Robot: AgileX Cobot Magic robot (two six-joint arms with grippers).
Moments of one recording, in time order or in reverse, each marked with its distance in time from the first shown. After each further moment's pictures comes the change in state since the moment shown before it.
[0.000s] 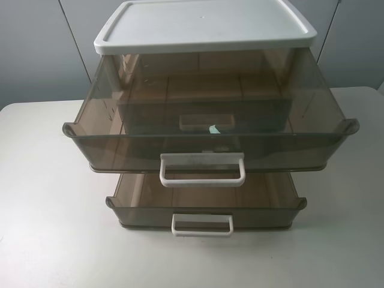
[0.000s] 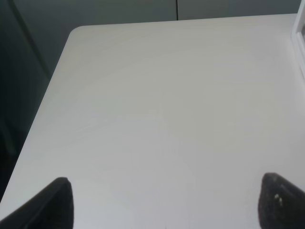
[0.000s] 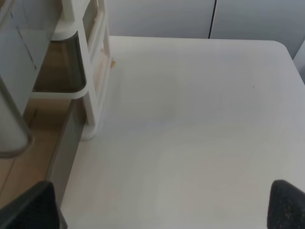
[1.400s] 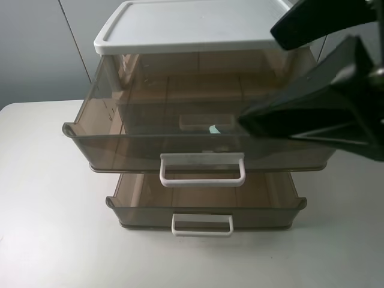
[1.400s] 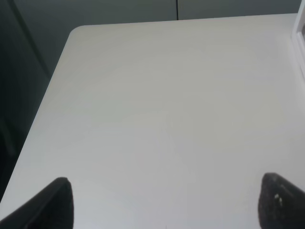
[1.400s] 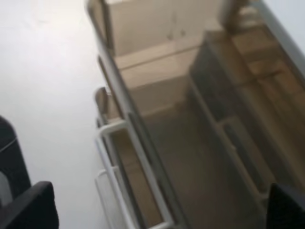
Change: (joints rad) left arm 0.000 0.000 0.000 0.000 0.000 0.000; right arm 1.122 0.968 -0.543 -0.116 -0.164 -0.070
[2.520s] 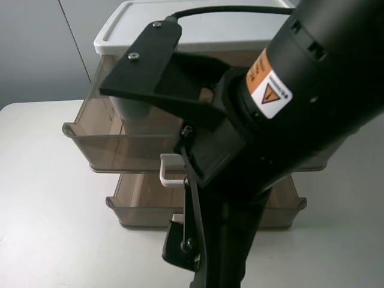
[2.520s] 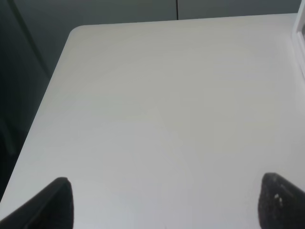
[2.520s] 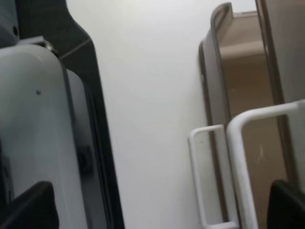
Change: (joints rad) left arm 0.000 0.000 0.000 0.000 0.000 0.000; right arm 0.097 0.387 -0.004 0.117 0.019 -0.060
